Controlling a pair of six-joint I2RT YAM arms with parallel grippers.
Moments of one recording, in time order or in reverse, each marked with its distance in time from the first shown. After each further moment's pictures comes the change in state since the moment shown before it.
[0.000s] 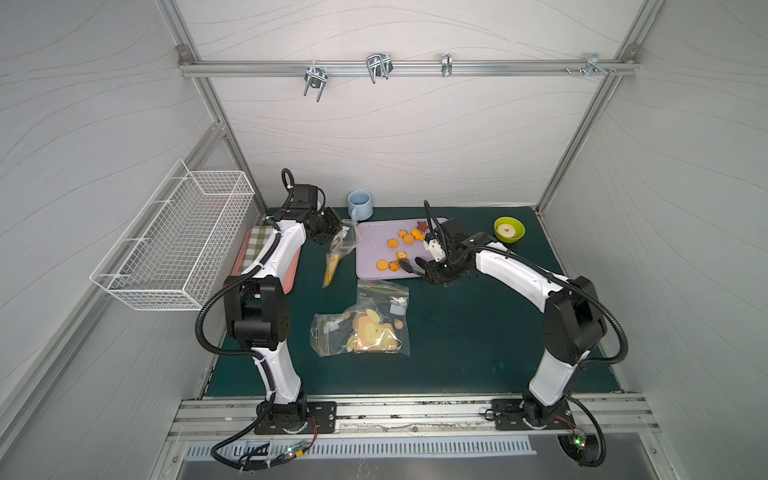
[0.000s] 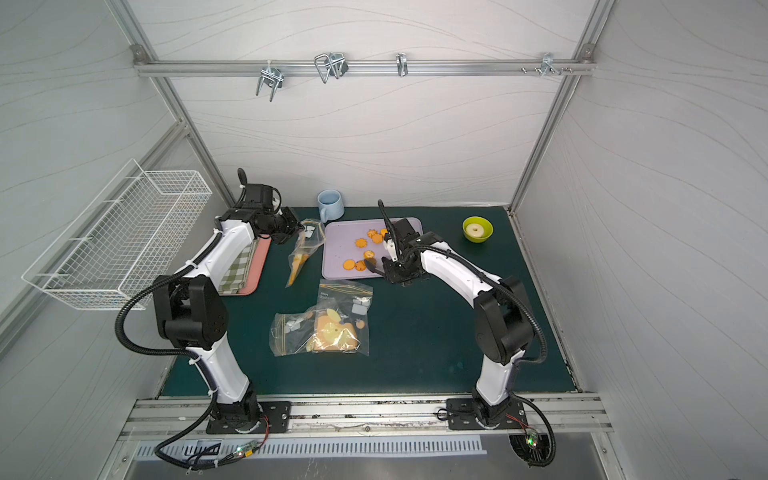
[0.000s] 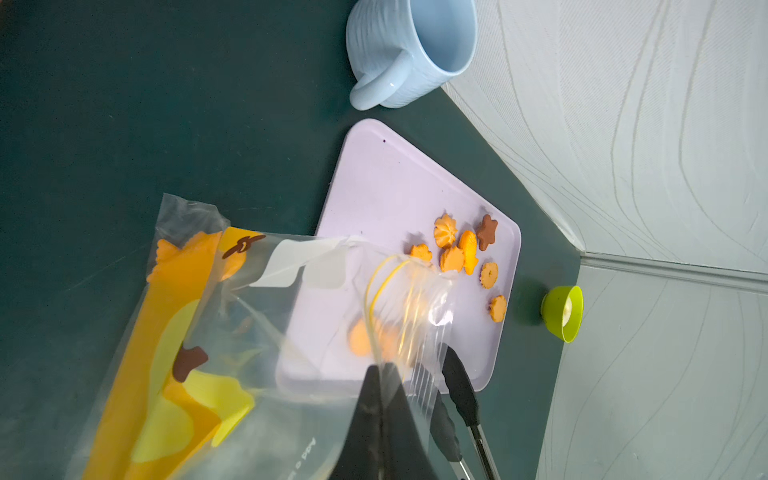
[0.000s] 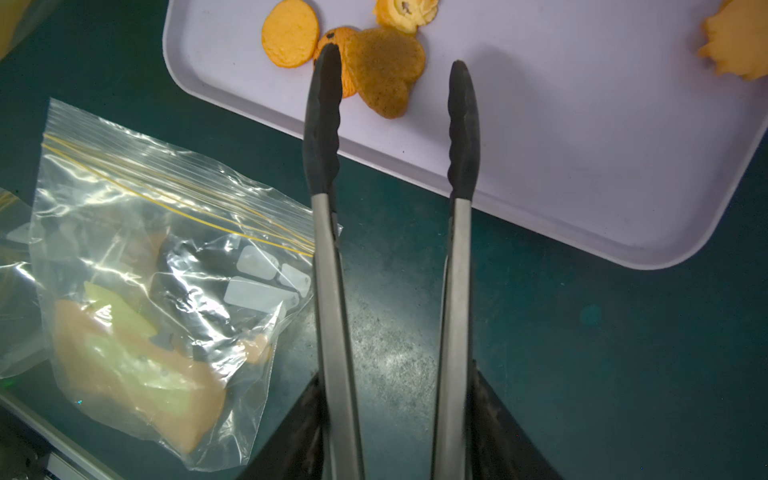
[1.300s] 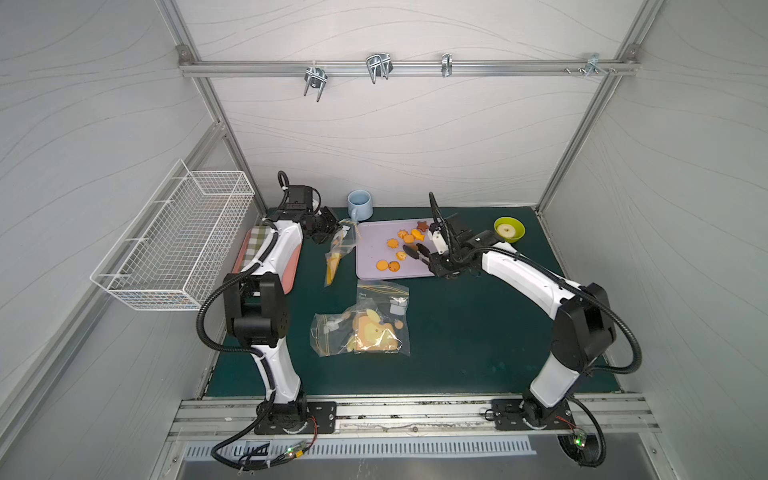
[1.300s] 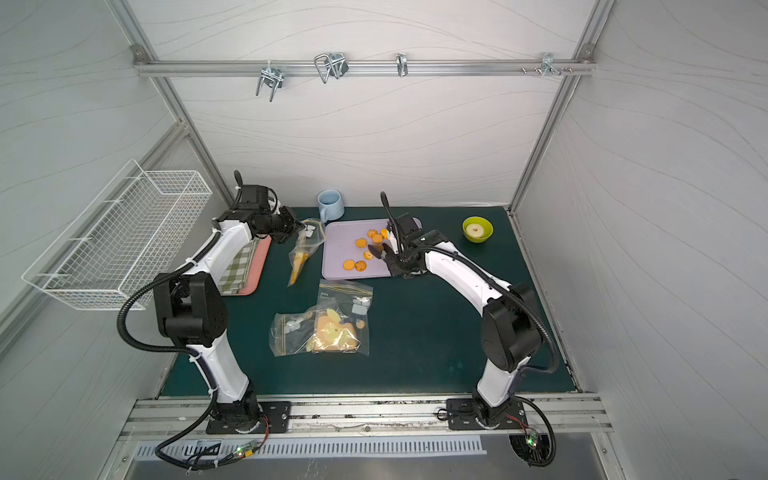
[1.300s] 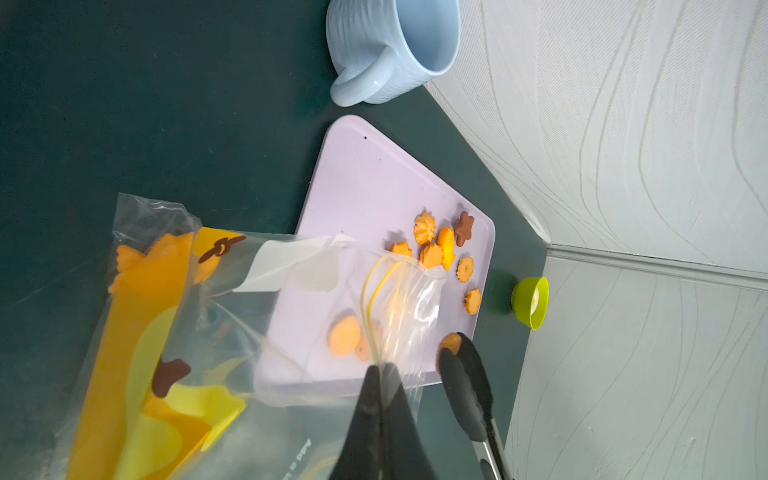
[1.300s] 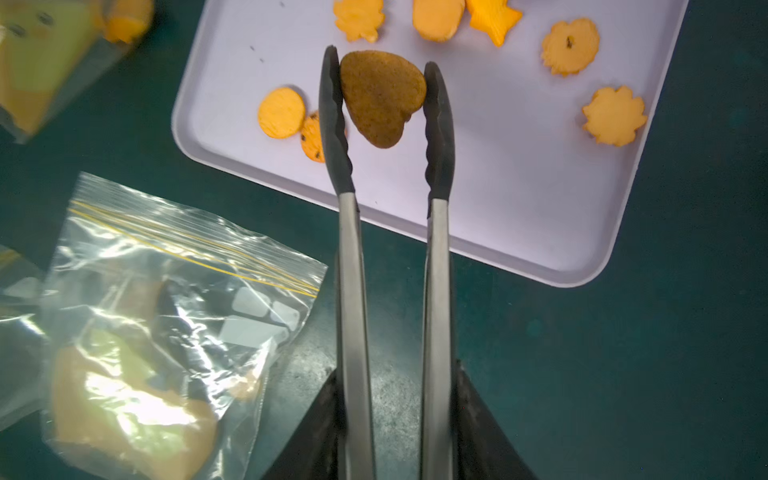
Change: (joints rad) left arm 0.013 0.025 -0.006 0.046 0.105 -0.018; right arm 0.009 -0.088 0.002 0.059 0.087 0.030
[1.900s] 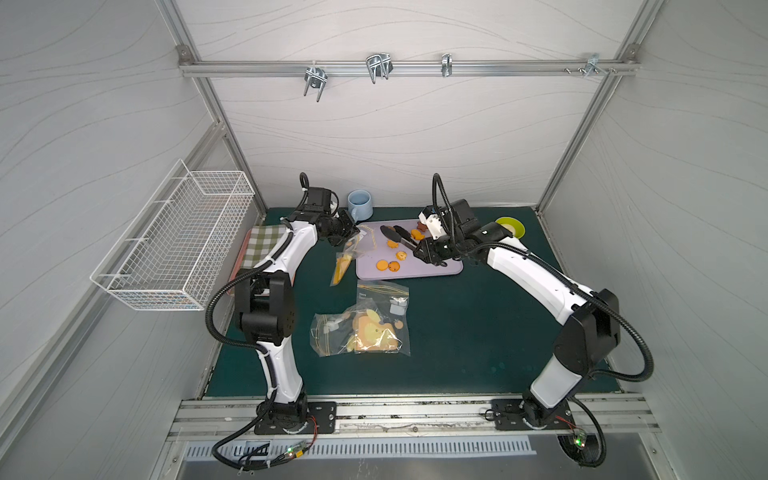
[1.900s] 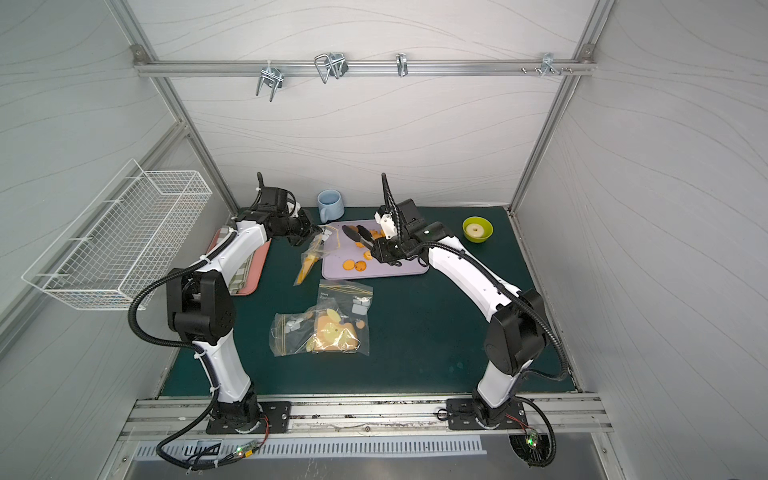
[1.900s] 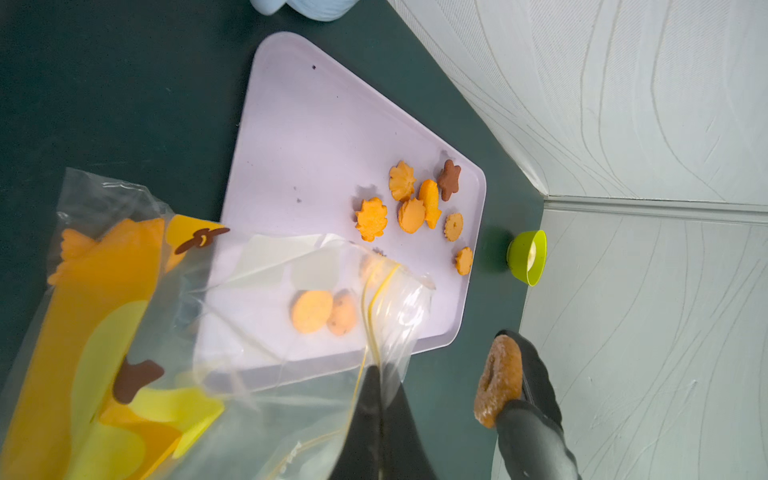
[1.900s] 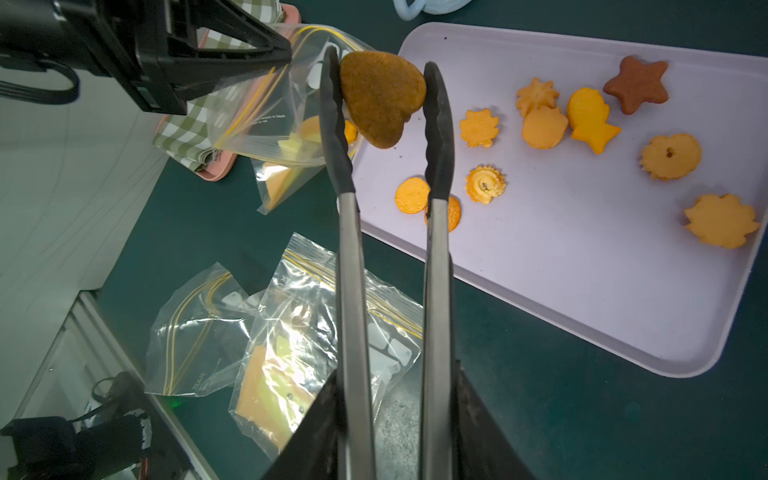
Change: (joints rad) left arm -0.098 0.032 0.000 0.016 0.036 -0.002; right arm 0.010 -0.012 0.111 0.054 -0.226 0.051
